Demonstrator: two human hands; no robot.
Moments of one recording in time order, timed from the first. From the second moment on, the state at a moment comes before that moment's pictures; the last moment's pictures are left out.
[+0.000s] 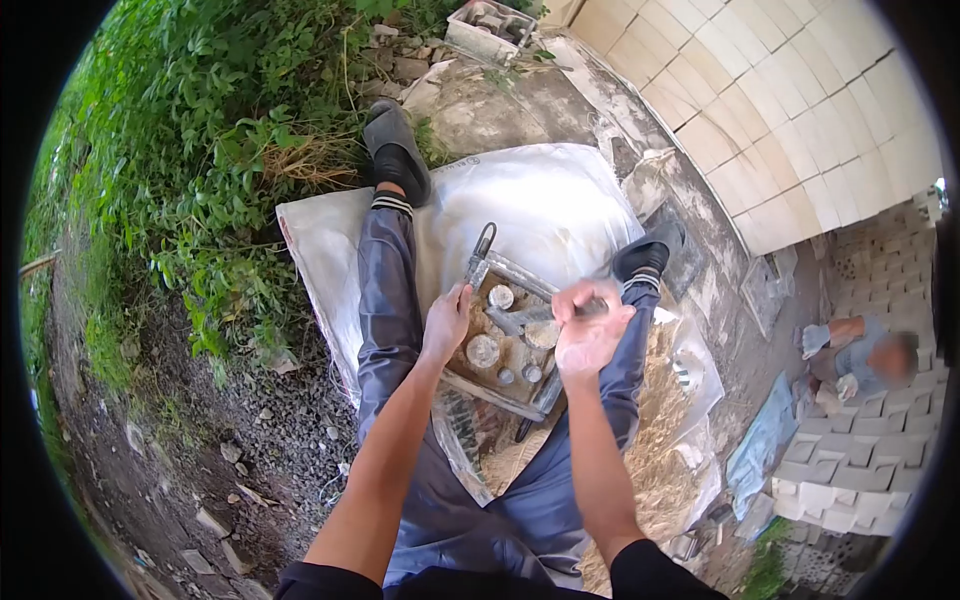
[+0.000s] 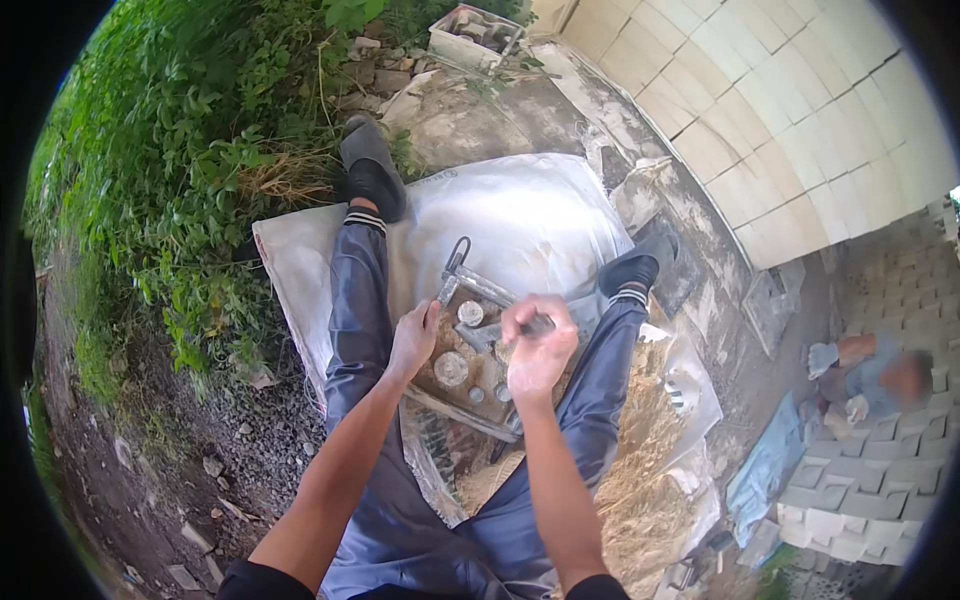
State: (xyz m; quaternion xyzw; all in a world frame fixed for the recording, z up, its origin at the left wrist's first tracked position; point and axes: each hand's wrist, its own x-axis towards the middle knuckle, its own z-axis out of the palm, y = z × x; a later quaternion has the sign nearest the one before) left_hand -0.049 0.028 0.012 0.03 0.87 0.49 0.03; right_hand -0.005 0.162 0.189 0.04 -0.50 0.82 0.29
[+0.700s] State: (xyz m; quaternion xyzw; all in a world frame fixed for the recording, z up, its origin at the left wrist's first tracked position) left_hand -0.050 0.022 0.013 0.03 0.80 0.59 0.04; right_hand 0.000 0.165 0.179 0.09 -0.52 0.82 0.23
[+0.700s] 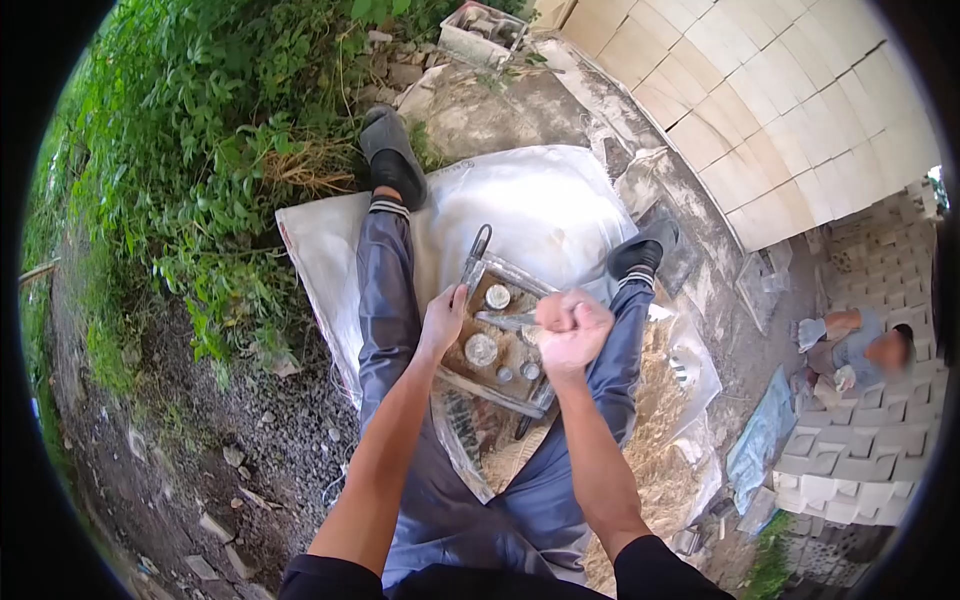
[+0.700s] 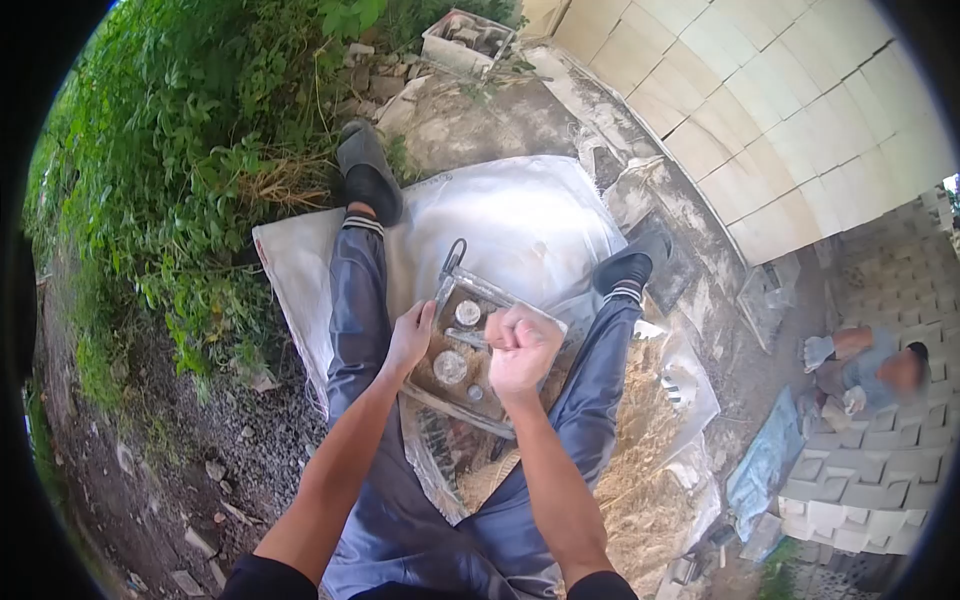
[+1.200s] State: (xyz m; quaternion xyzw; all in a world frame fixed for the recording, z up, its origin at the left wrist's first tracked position) left_hand -0.042 0.013 -0.005 -0.01 0.82 0.57 0.08; right_hand -0.010 0.174 0.200 0.00 -0.48 0.84 0.25
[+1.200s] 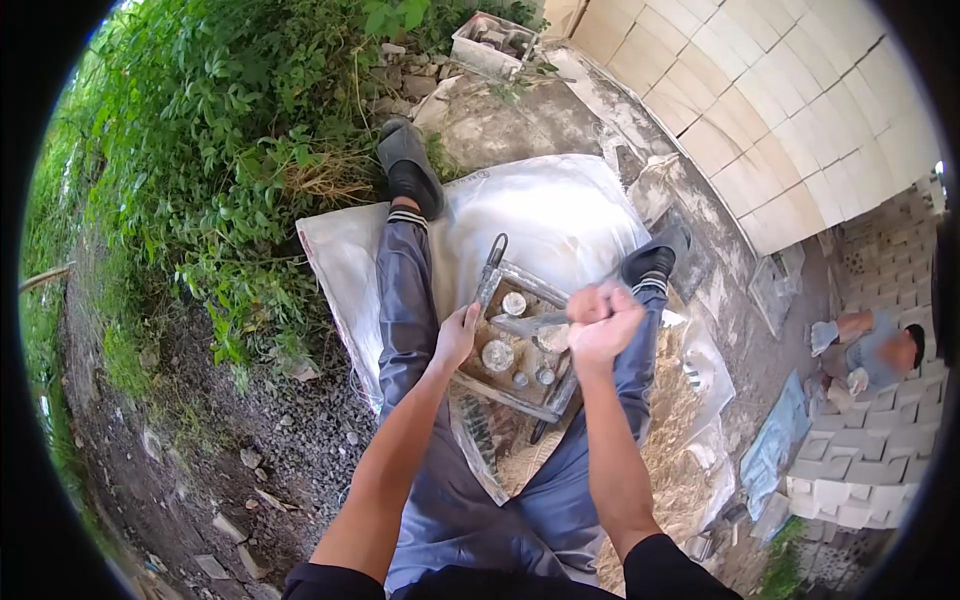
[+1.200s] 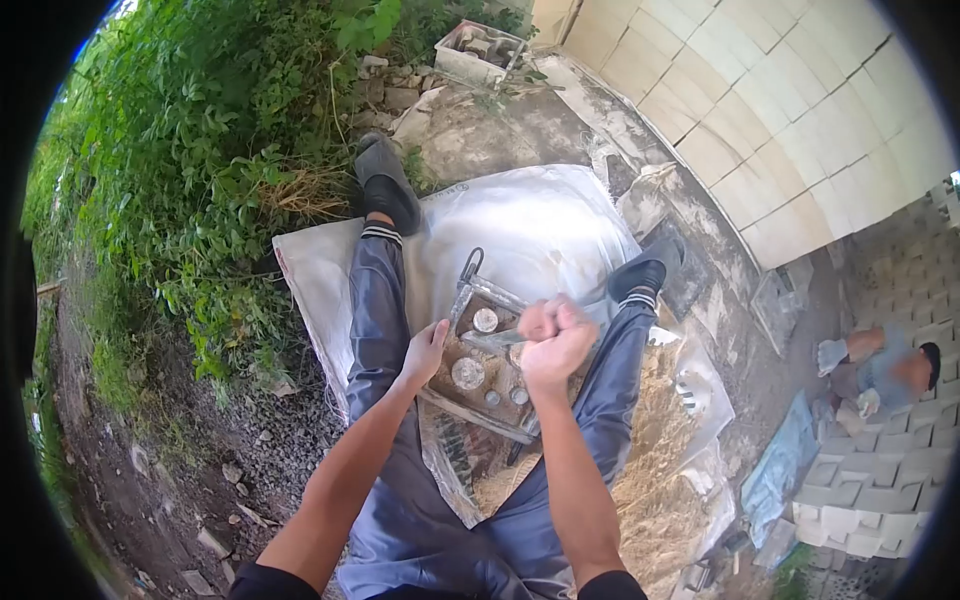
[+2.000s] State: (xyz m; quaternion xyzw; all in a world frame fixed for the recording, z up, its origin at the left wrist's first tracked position) left_hand -0.037 0.013 -0.001 0.02 0.84 0.54 0.02; right_hand -0.022 0.158 0.183 -0.05 -0.51 0.83 0.24
